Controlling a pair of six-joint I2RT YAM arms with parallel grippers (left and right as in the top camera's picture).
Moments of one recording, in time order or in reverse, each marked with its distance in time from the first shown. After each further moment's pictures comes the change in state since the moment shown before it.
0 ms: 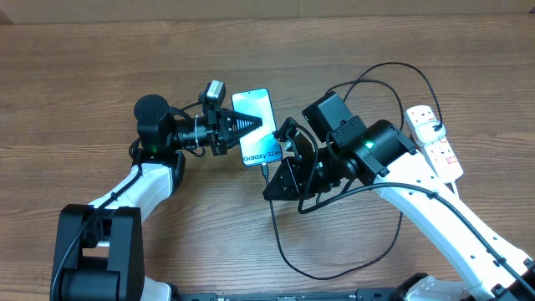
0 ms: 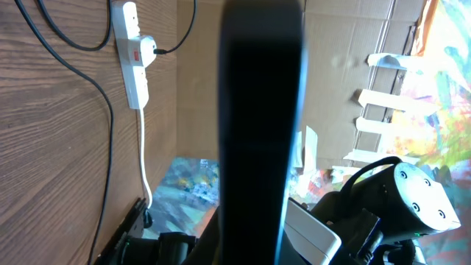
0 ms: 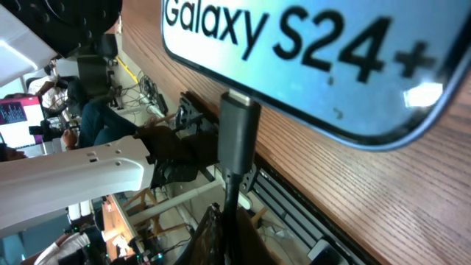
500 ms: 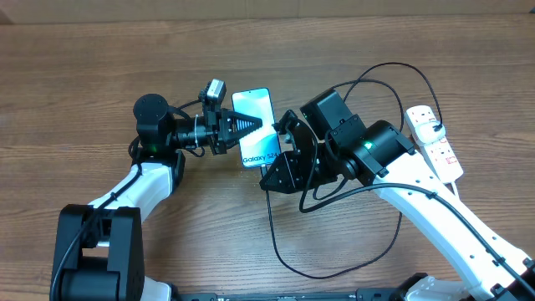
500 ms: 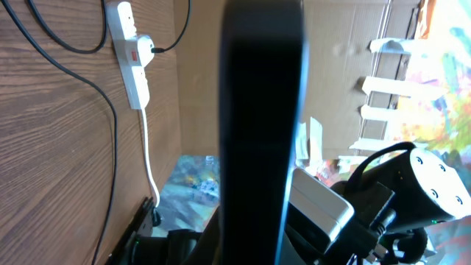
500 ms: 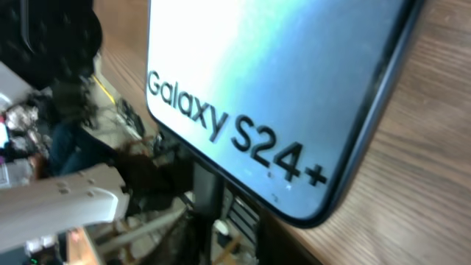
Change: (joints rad) left arm 0.001 0.000 0.006 0.000 0.020 0.053; right arm 0.005 0.001 -0.004 0.067 0.108 0.002
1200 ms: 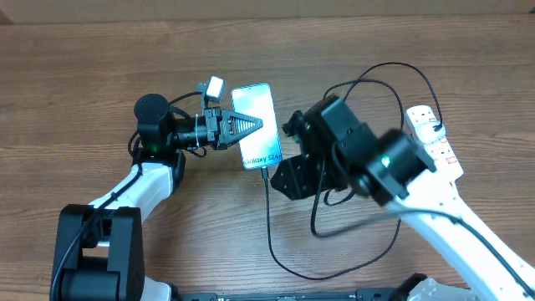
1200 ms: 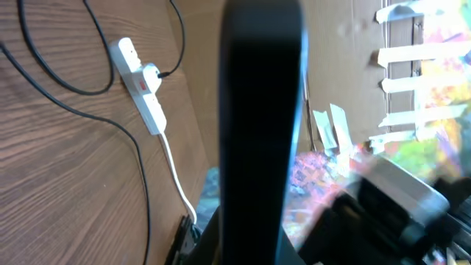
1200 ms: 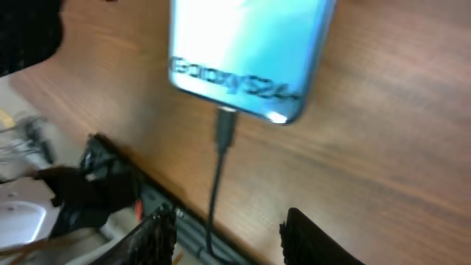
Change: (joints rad) left arm -0.002 0.000 0.000 -0.024 -0.028 0.255; right arm 0.109 -0.088 0.103 -0.132 0.363 -0.011
